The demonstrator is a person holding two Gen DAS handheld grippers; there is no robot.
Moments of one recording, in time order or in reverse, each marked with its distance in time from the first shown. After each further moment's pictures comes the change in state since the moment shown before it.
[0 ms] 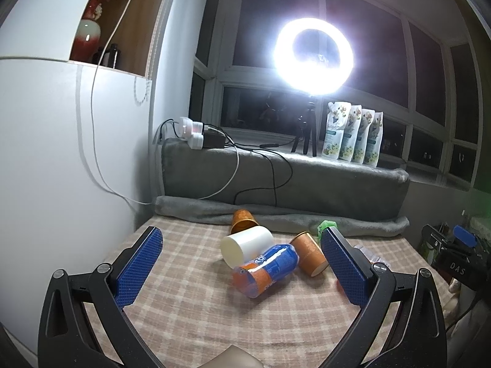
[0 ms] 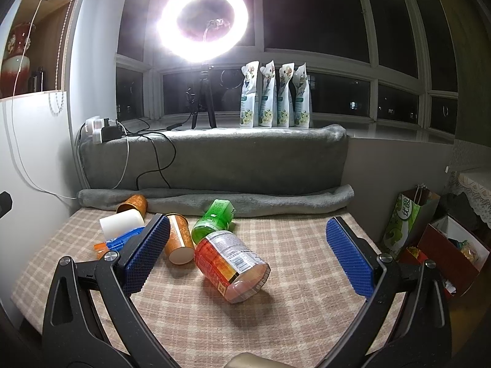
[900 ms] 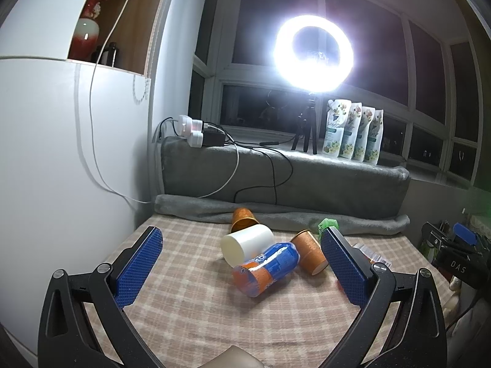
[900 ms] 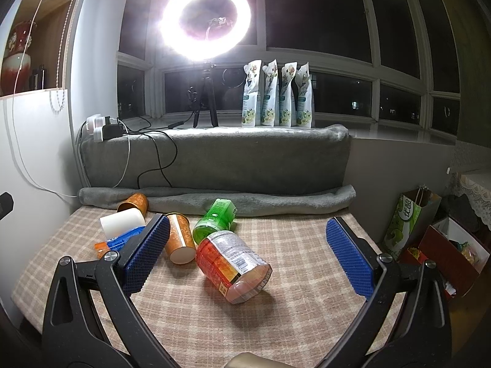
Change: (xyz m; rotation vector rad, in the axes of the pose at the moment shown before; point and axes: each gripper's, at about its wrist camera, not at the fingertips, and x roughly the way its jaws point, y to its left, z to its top) left arm 0.003 0.000 0.003 0.008 0.011 -0.001; right arm 0.001 0.003 -0.002 -0.001 0.002 0.003
